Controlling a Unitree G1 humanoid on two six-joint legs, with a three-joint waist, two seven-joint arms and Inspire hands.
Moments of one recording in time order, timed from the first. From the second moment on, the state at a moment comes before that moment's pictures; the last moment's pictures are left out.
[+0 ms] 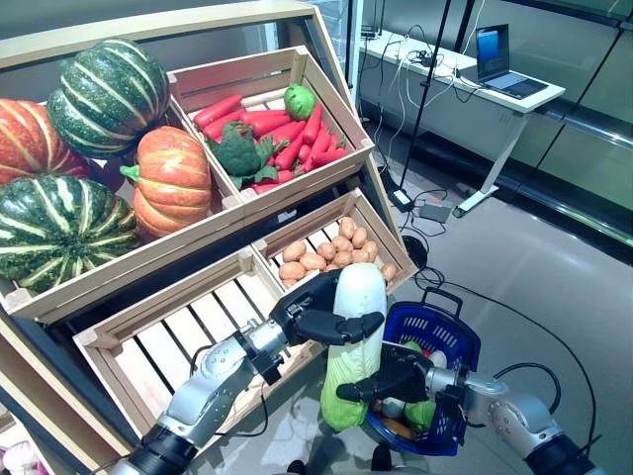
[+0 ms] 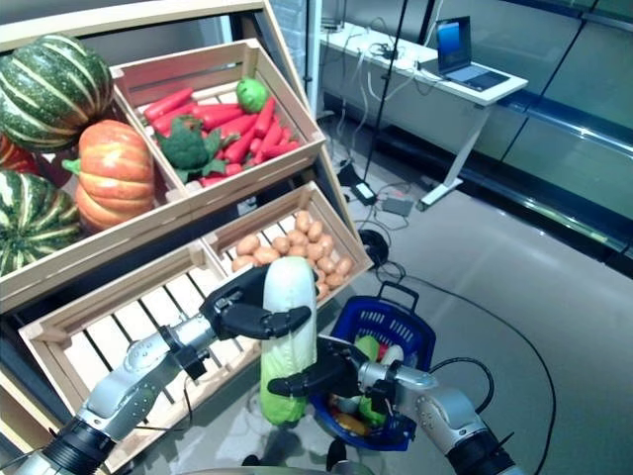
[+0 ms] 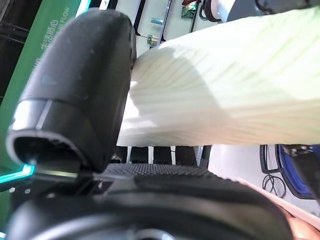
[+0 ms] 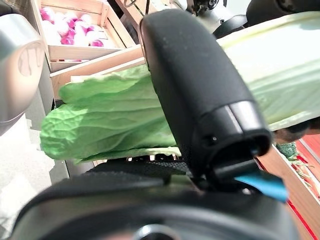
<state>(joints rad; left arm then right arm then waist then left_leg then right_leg) -0.07 0.56 -0.39 -0.07 -0.71 -0.04 -0.44 -0.04 -0.54 0.42 0.08 0.78 0.43 0.59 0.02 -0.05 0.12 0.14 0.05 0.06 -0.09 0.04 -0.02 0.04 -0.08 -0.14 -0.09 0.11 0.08</state>
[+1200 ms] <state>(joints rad) -0.07 0.55 -0.26 -0.14 -0.72 -0.11 -0.42 0.06 -0.53 0.34 0.07 0.88 0.41 0.57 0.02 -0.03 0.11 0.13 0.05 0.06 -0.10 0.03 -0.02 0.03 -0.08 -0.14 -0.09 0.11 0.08</state>
